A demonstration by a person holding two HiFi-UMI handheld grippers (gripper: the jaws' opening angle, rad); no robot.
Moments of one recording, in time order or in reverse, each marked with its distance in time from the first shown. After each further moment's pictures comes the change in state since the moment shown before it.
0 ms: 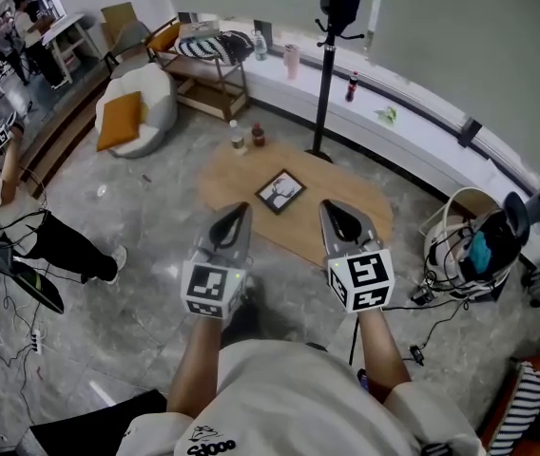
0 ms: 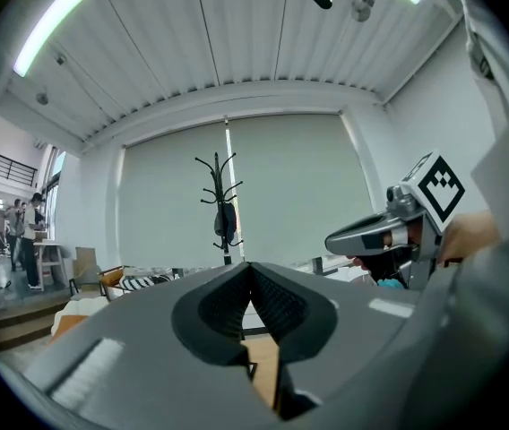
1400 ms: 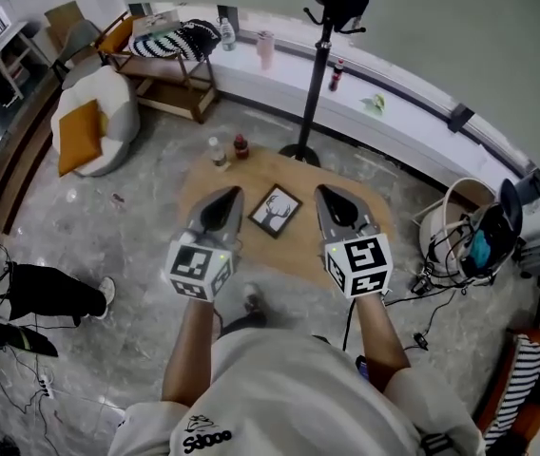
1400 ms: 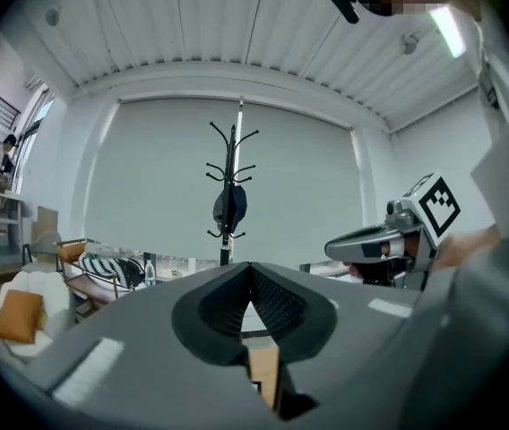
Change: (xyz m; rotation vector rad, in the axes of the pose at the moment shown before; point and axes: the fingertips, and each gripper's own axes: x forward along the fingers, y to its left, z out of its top) left arm 0.188 0.169 -0.054 -0.171 0.030 -0.198; right arm 0.223 -0.065 0.010 0.021 0.093 -0.123
